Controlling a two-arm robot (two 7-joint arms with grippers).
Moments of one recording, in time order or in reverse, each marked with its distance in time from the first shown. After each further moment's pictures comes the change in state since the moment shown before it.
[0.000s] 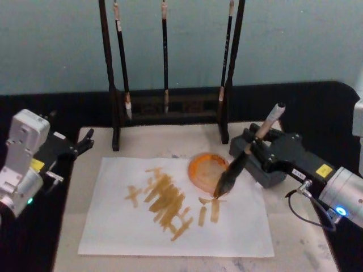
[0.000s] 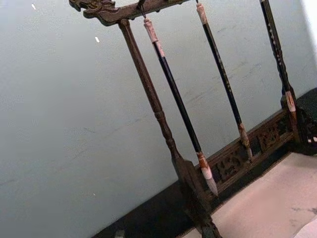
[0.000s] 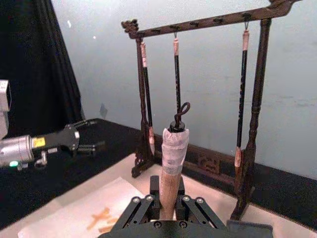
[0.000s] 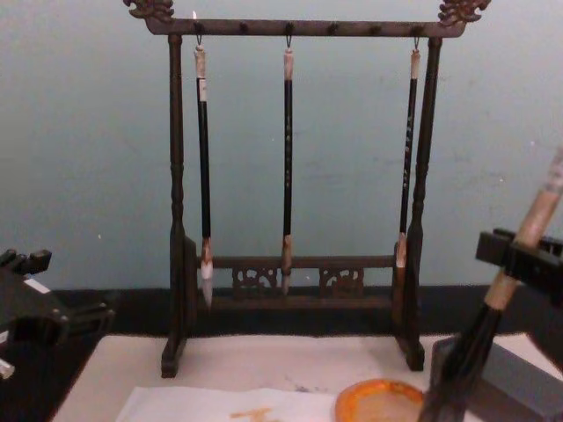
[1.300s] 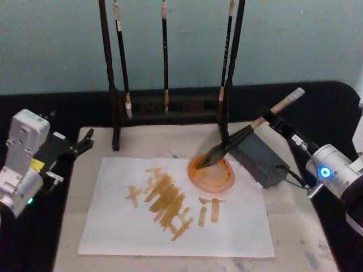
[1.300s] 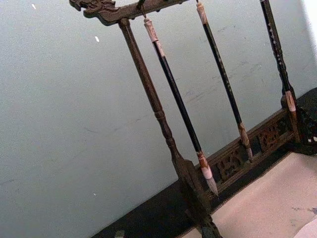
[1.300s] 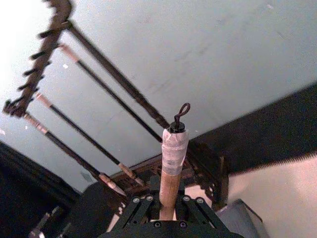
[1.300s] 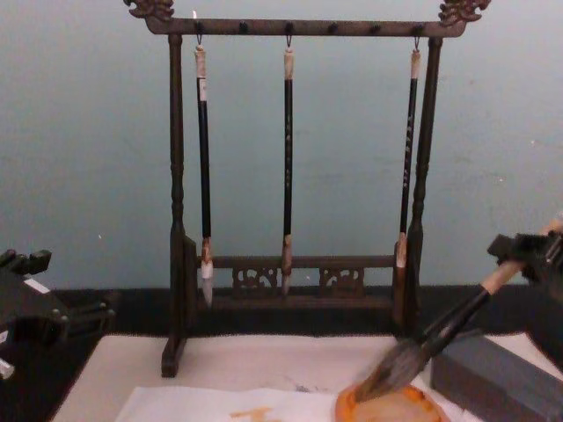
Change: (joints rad) left arm 0.000 0.000 0.000 0.000 0.000 0.000 0.000; right arm 0.177 -0.219 0.042 0.329 0.513 0.190 -0.093
